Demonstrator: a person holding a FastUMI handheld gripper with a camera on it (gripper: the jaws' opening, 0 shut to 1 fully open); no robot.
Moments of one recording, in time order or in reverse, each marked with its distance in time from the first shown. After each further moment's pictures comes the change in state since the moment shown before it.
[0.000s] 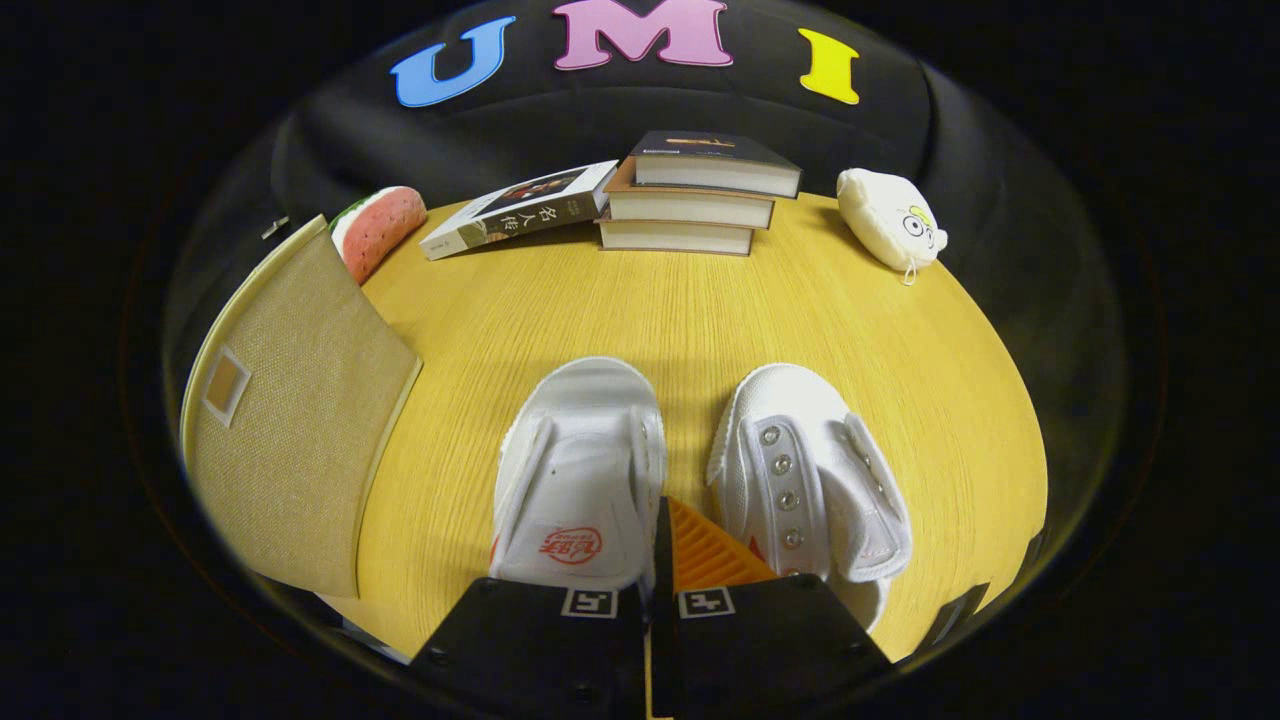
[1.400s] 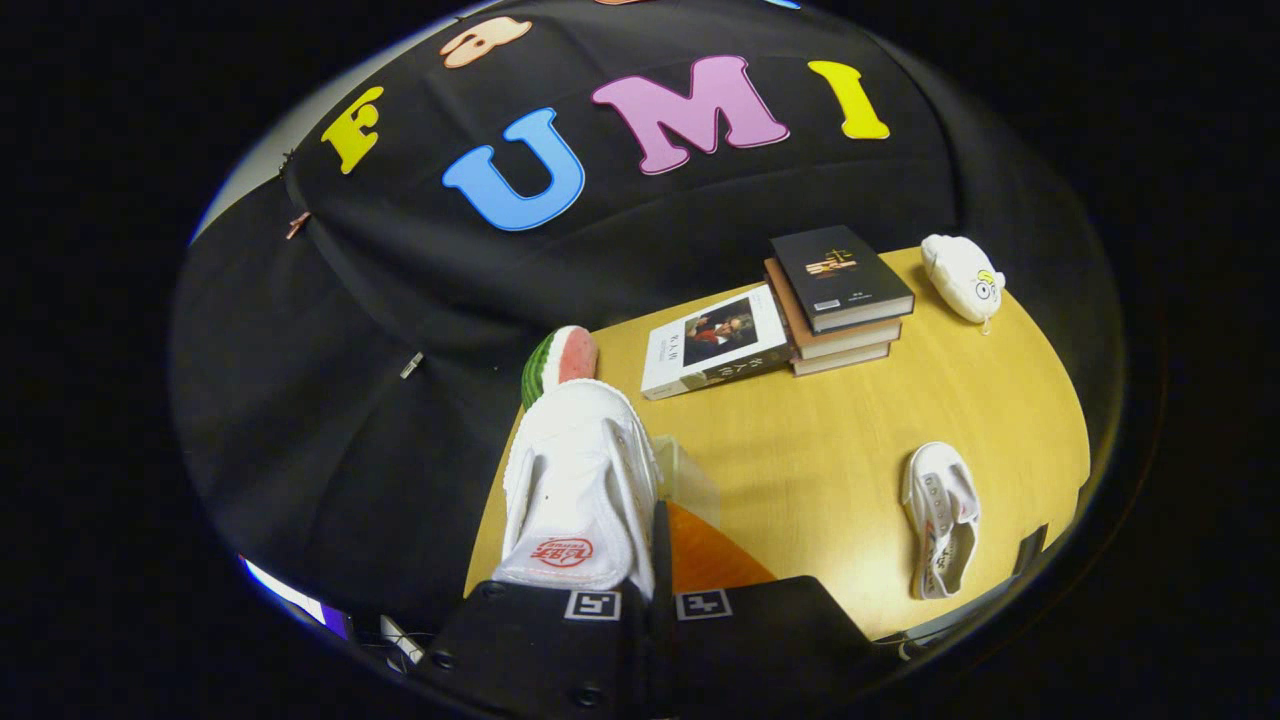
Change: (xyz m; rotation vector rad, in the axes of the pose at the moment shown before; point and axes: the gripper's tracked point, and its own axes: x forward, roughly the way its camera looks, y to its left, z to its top) arm -0.189 0.212 0.156 0.232 -0.116 0.324
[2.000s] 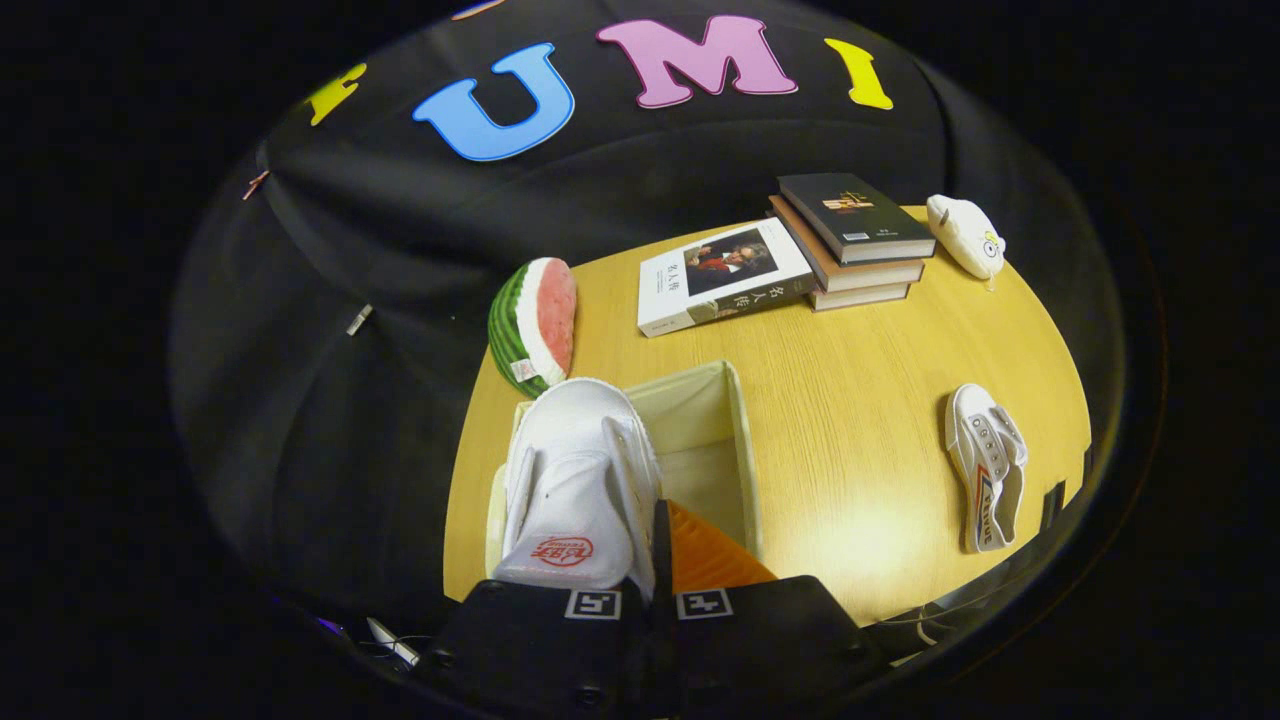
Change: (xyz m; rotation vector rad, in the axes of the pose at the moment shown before) arm 0.074 0.027 -0.071 0.017 0.150 -0.188
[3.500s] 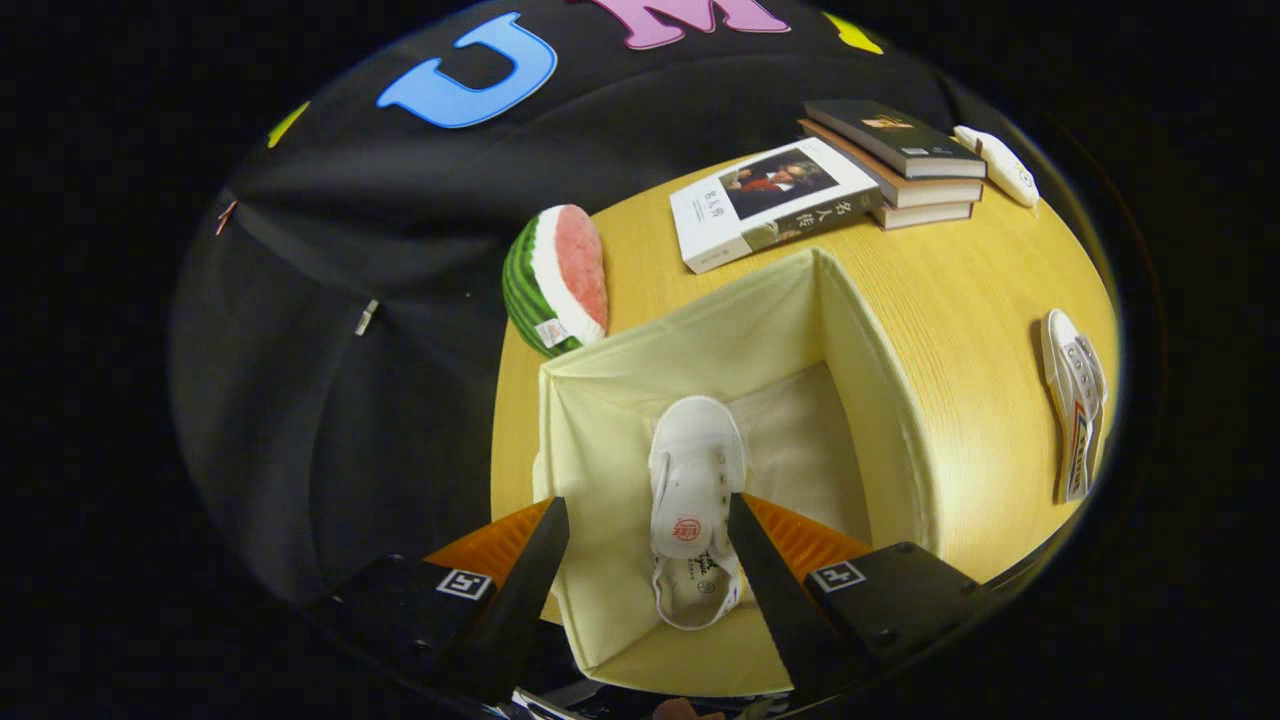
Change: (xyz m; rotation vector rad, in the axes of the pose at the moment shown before) arm 0.047 0.063 -0.014 0.100 0.117 0.163
